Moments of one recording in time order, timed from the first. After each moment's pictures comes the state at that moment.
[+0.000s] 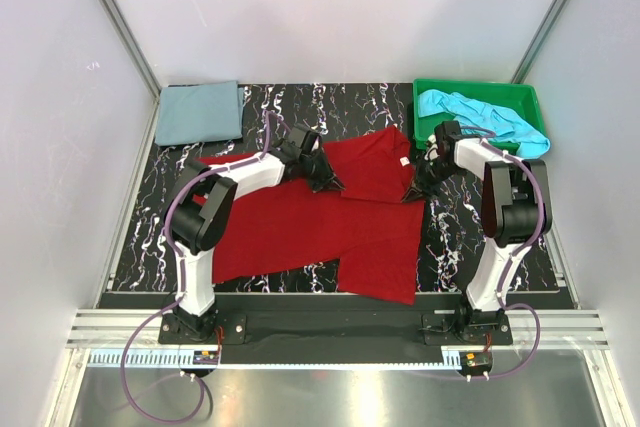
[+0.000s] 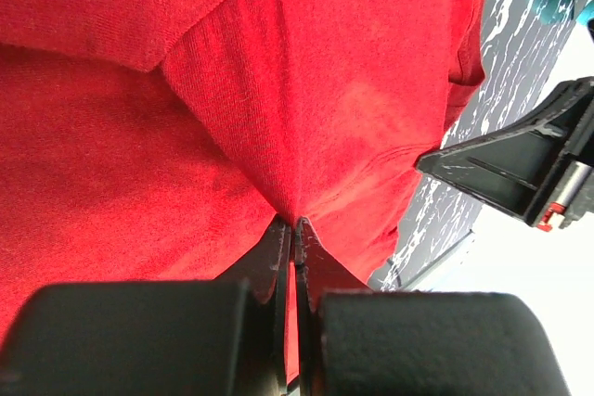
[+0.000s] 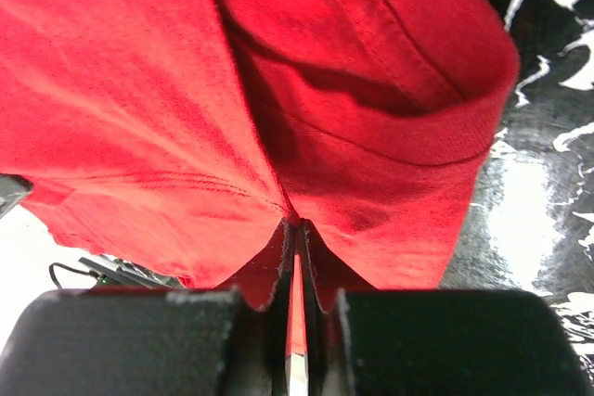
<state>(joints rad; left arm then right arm) -0.55 1.97 1.29 -0.19 0.37 -0.98 0.07 1.92 1.24 -0.69 -0.44 0.42</state>
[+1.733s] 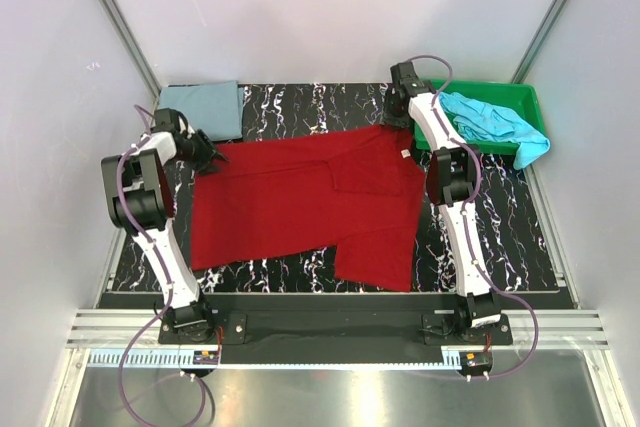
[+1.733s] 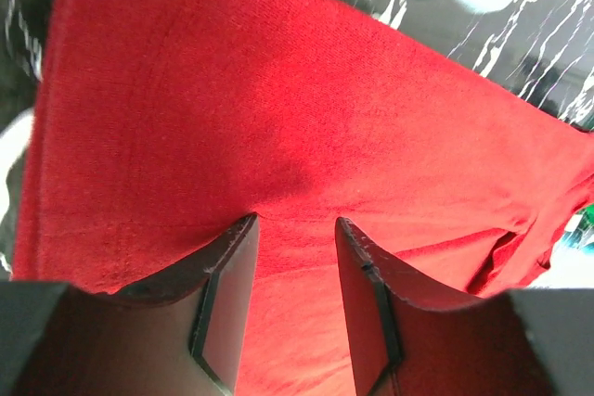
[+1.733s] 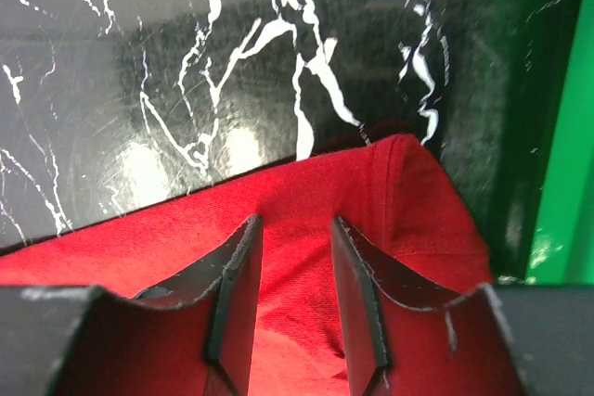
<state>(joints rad) 0.23 2.06 1.41 -0.46 0.46 -0.52 0.21 2.70 2.58 -0.88 0.02 0.38</state>
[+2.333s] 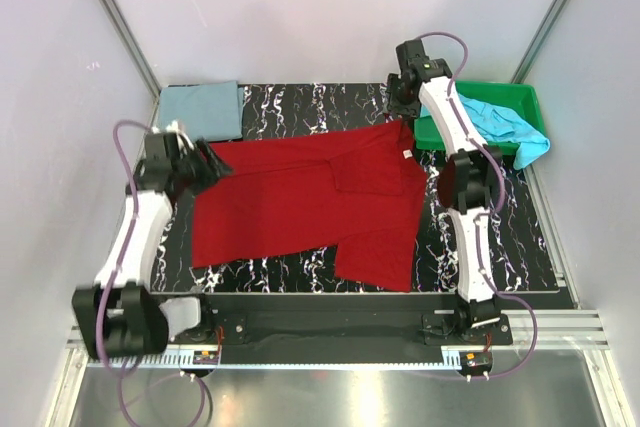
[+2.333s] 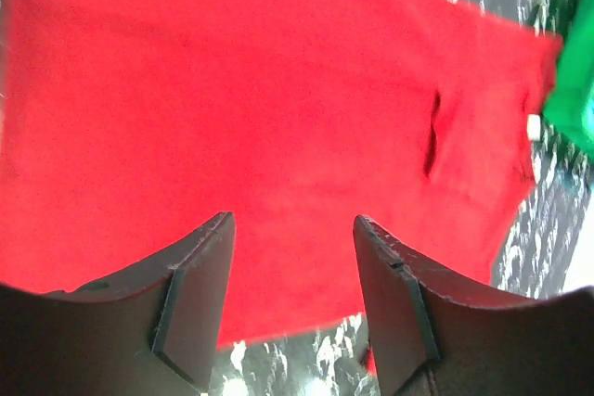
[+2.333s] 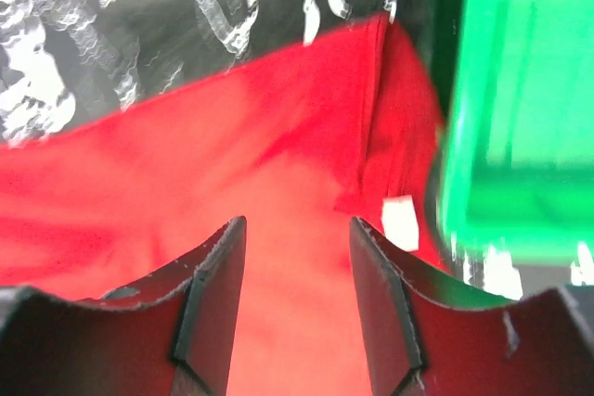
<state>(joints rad) 0.11 1.25 1.00 -0.53 0.31 -0.52 0.23 2.47 2.51 -1.06 0.05 0.35</state>
